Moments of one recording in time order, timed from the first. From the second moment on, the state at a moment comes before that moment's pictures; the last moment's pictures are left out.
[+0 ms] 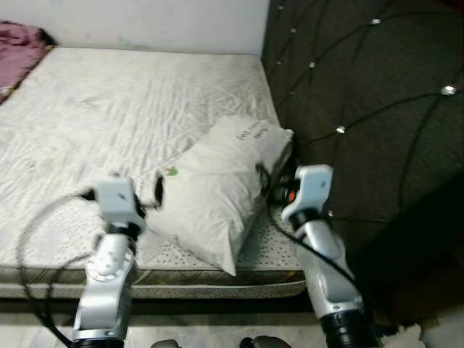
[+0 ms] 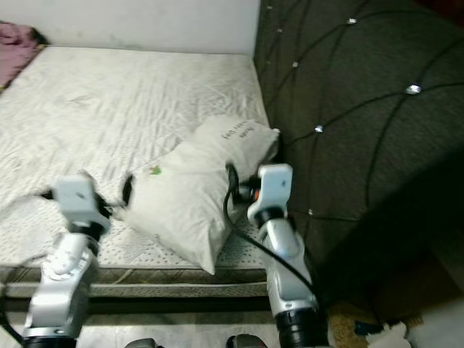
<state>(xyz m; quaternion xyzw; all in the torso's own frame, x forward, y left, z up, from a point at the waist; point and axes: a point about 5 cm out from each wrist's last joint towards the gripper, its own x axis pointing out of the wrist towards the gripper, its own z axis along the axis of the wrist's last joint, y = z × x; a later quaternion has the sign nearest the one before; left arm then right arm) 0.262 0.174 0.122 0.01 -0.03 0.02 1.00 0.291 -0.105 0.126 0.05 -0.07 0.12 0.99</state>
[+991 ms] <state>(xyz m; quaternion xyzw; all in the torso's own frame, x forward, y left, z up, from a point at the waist) 0.261 0.180 0.090 -0.01 0.04 0.07 1.00 0.283 -0.127 0.093 0.04 -0.02 0.04 1.00</state>
